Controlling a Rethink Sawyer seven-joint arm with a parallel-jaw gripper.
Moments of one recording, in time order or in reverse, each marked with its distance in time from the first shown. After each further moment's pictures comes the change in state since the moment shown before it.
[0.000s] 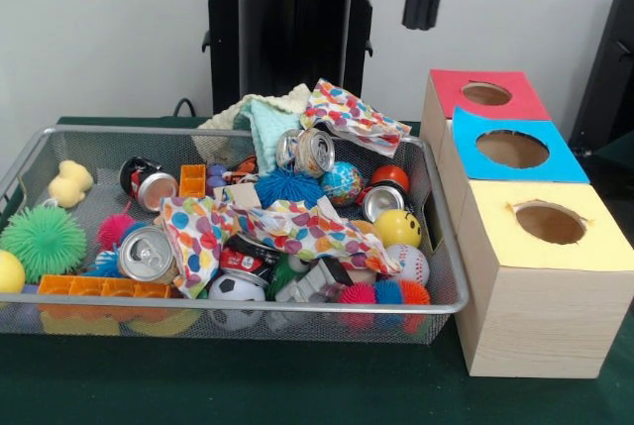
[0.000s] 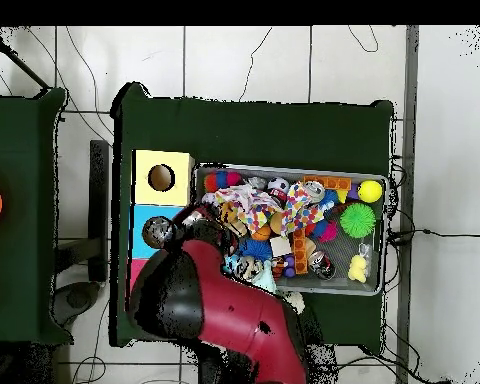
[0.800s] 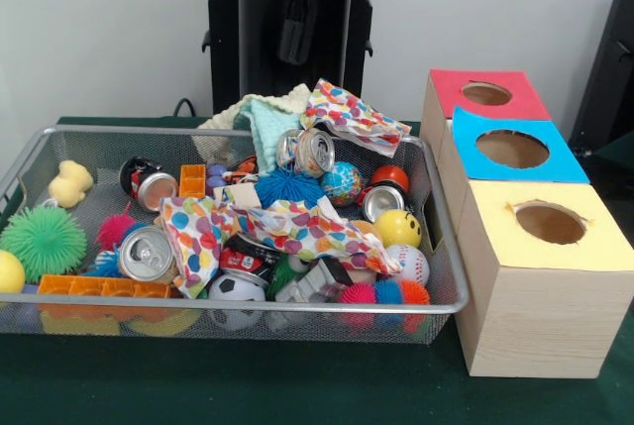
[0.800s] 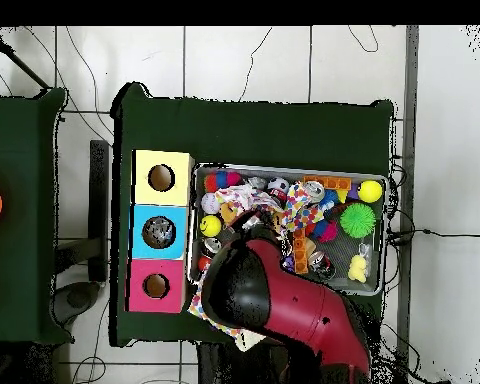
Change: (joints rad) arm -0.208 0.042 0.062 0.007 -0.204 -0.023 0.000
